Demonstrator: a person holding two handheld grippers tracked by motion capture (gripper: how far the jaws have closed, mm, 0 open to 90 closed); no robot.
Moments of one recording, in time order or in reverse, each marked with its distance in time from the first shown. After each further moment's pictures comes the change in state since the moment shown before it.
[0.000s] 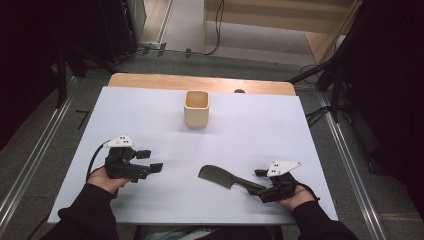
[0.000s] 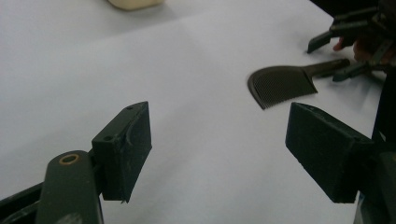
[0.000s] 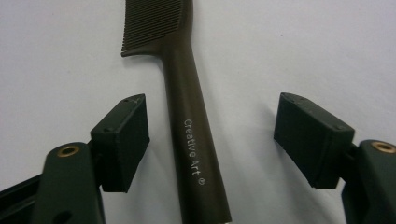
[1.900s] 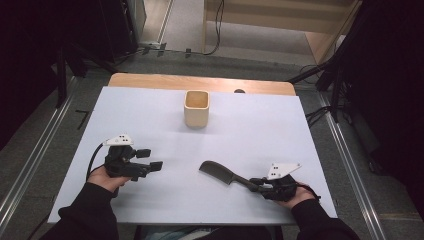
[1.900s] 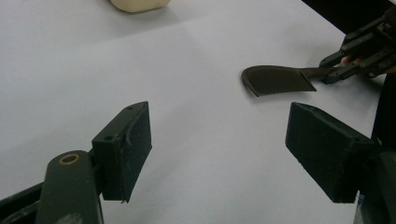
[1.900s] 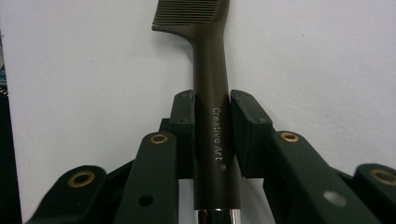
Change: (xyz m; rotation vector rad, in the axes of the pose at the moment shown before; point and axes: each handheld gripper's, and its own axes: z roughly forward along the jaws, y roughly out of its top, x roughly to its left) left arm 0.003 0.001 0.001 0.003 -0.008 -0.016; right arm 0.004 0.001 -0.004 0.018 0.039 -0.037
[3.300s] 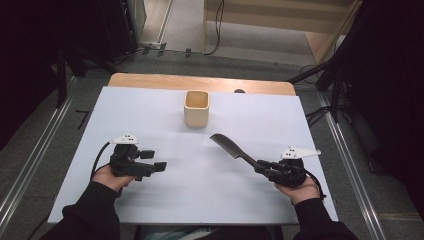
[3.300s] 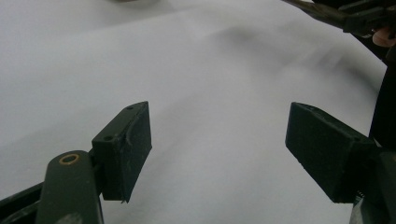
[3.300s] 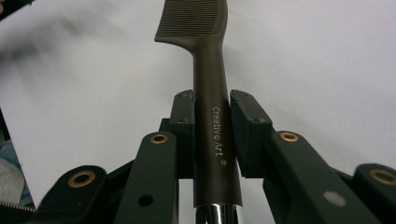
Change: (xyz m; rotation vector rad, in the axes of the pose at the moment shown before) left arm -0.003 0.004 0.012 0.051 -0.012 -0.026; right arm -0.012 0.029 -0.034 -0.168 -0.097 0.317
